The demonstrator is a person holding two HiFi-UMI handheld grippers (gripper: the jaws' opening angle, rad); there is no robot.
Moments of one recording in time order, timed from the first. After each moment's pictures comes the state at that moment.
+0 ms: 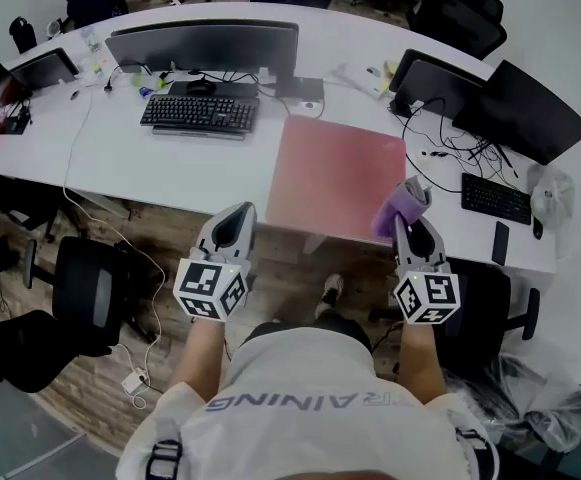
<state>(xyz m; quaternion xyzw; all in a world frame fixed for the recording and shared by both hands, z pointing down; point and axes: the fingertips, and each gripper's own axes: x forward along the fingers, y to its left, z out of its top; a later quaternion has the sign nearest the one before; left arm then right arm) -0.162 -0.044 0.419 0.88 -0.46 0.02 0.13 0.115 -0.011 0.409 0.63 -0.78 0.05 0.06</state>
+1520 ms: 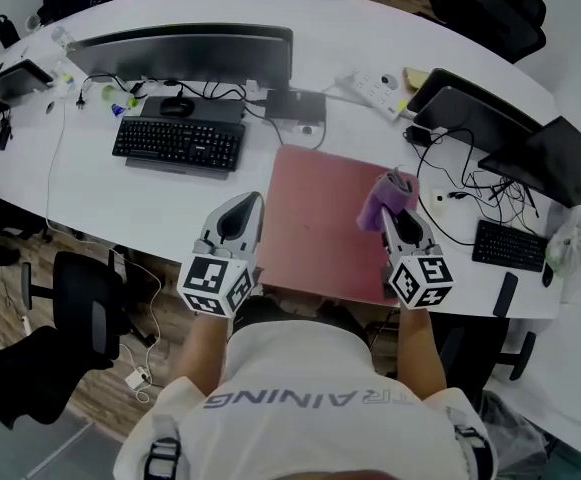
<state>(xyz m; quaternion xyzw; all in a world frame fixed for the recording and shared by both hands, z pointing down) -0.086 -0.279 0.456 0.87 -0.46 0.05 0.16 0.153 -0.263 0.497 0.56 -0.80 0.18 0.09</state>
